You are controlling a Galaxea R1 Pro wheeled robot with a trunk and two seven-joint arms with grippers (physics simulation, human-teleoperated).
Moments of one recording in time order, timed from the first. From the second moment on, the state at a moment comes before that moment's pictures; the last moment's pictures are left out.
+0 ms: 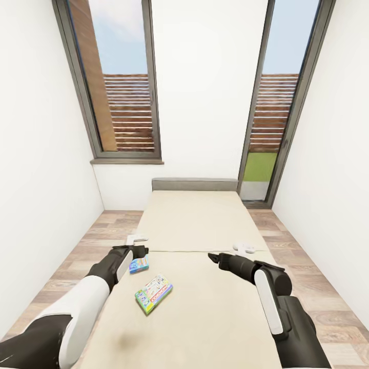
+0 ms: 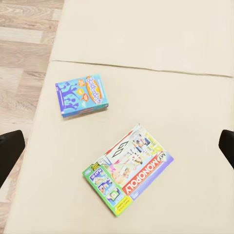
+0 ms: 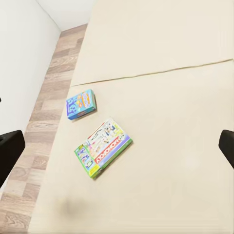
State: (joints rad) left arm -0.91 -0.06 0.07 -0.42 0.01 0.40 0.09; right arm -0.41 0.10 -0.03 -1.50 -0.28 0.91 0.10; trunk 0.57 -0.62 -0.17
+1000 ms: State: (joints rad) left arm -0.91 -0.07 0.06 -0.42 0.02 0.40 0.09; right arm -0.41 0.10 -0.03 -1.56 -0.28 1.04 0.10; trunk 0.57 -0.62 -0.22
